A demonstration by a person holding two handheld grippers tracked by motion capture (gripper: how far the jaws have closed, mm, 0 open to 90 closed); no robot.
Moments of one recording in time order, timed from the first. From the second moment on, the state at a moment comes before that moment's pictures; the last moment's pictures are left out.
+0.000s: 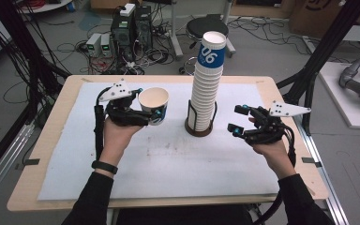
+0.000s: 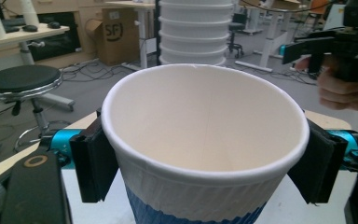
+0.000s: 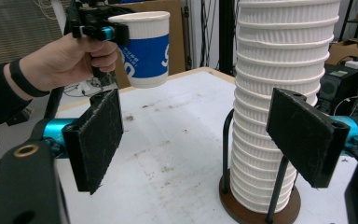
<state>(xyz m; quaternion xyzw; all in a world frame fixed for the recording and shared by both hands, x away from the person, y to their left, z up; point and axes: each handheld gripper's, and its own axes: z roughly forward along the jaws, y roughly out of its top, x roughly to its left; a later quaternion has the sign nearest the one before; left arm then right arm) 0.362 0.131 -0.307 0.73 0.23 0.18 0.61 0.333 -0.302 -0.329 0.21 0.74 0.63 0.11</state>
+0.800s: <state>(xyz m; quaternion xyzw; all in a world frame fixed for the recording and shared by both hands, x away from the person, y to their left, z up) 0.402 0.142 -0.335 0.69 0.33 0.29 0.57 0.334 -0.302 -0.330 0.20 0.74 0.63 0.11</state>
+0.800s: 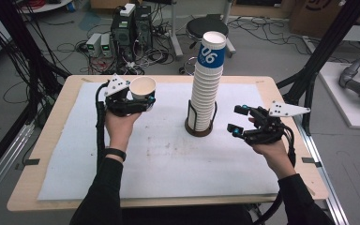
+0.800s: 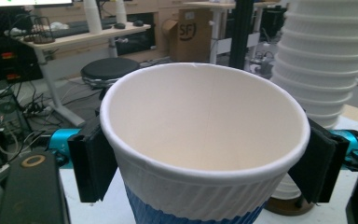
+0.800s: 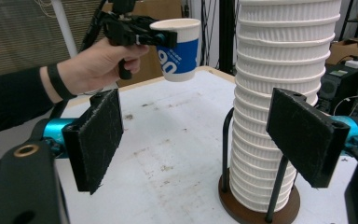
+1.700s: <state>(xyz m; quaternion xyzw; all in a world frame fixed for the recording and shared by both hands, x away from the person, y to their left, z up) 0.416 0.149 -0.405 0.67 0.41 0.30 0.54 0.334 -0.305 -0.331 0.21 0.74 0.63 0.12</state>
